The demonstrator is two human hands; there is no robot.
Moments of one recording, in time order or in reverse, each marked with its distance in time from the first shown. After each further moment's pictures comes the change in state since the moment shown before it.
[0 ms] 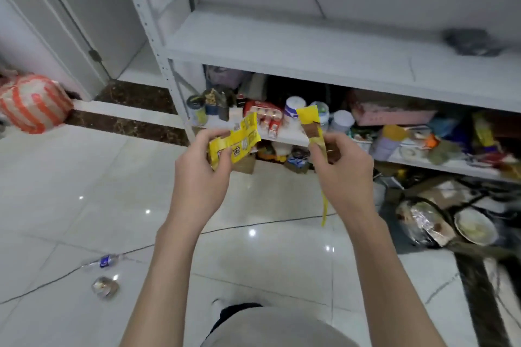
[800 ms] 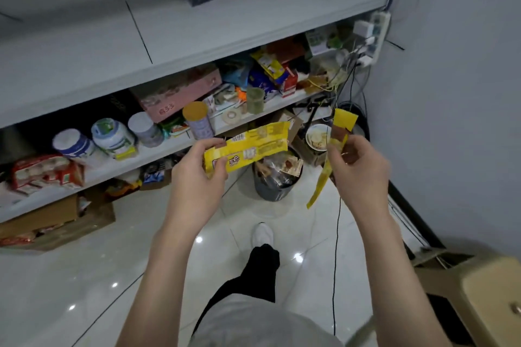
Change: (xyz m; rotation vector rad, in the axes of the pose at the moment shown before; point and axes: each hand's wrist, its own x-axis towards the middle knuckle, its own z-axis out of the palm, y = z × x) left_hand -0.094 0.195 0.471 -0.010 -0.631 0.266; right_hand -0.014 0.324 -0.402 -0.213 0.533 0.572
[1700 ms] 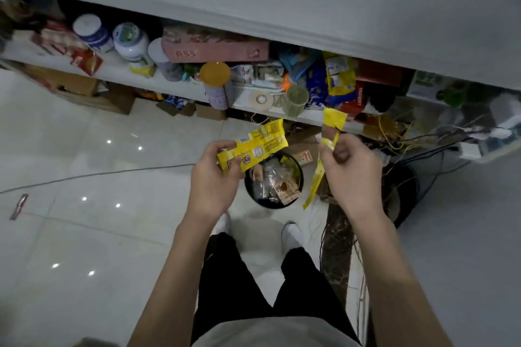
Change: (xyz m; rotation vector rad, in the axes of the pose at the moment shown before) left_hand 0.167 0.023 0.243 -0.210 0.460 -0.665; right_hand 0.342 0.081 0.110 -0.127 -0.677 -0.365
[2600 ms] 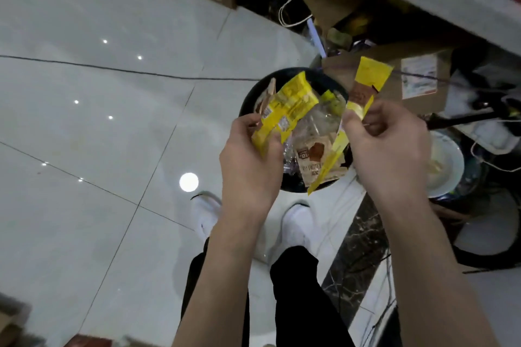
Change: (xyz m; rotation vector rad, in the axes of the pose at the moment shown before) left_hand 0.107 -0.329 0.244 -0.008 0.192 -0.314; right_hand 0.066 0.290 0.298 -0.043 -0.245 0.063
